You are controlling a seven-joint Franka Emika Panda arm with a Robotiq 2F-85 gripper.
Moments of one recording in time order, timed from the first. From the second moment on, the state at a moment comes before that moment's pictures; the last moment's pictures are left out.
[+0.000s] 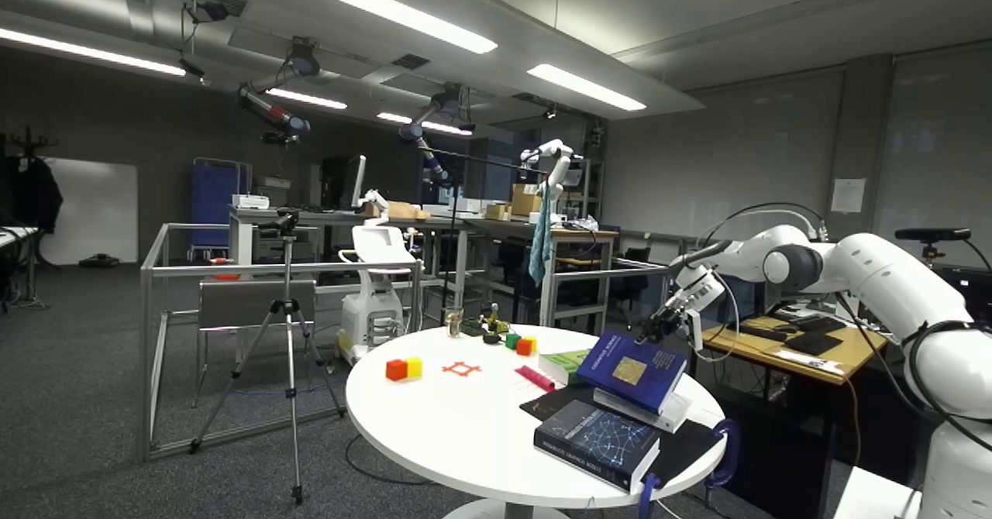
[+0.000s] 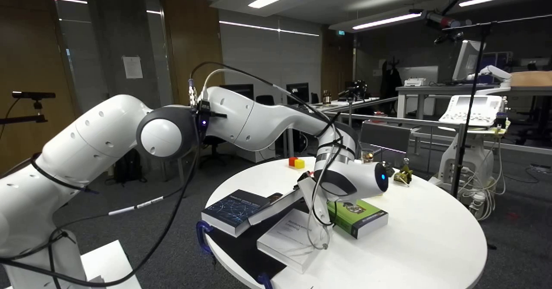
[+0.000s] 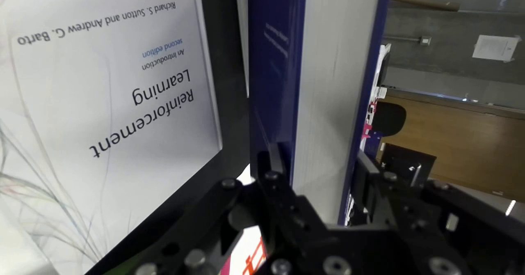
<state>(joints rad) -0.55 0.96 -0.07 -1.16 0.95 1.48 -0.80</state>
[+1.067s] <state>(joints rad) -0.63 0.95 -0.07 -1.09 0.98 1.36 -0.80</state>
